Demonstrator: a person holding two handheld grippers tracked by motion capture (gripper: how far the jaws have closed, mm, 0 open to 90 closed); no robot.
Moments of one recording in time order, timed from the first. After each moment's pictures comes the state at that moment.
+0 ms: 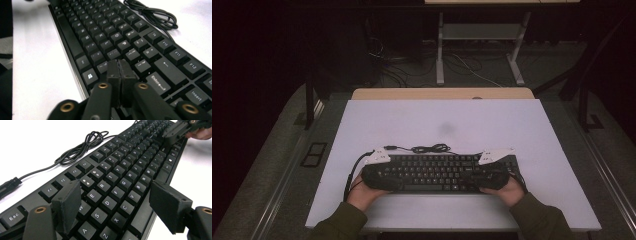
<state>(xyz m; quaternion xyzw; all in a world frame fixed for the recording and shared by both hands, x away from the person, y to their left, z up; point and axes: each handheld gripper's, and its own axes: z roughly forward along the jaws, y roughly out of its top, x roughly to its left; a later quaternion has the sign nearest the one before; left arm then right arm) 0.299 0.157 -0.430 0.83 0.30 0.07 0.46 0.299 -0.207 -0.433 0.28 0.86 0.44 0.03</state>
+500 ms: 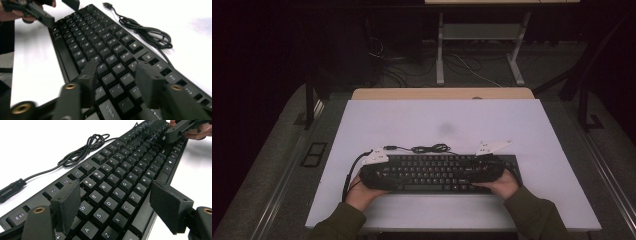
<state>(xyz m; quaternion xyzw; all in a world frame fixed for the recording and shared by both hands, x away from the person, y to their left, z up) 0.298 0.159 -0.428 0.83 0.30 0.08 0.47 0.316 -0.196 -0.427 0.29 0.83 0.47 0.03</state>
